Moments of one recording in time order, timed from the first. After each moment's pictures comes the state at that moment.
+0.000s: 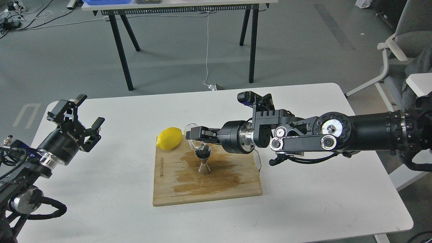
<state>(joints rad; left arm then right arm) -0.37 0.46 -0.92 -0.81 0.60 -0.48 -0.49 1.33 -0.28 -0.33 1.34 -0.54 -0.05 0.03</state>
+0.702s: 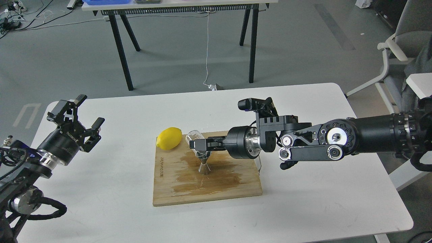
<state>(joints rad) -0.37 0.46 -0.92 -0.81 0.60 -0.48 -0.49 1.32 -0.29 -0.40 1.34 -0.73 -0.05 0.13</state>
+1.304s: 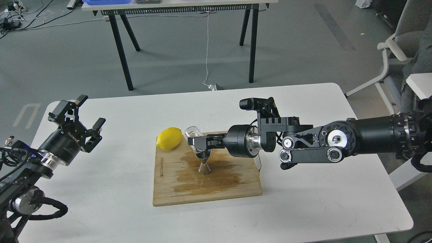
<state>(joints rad) -0.37 0.45 -0.92 -0.81 0.60 -0.48 -0.49 1.32 -0.29 -0.41 1.33 -0.76 -0.11 0.17</state>
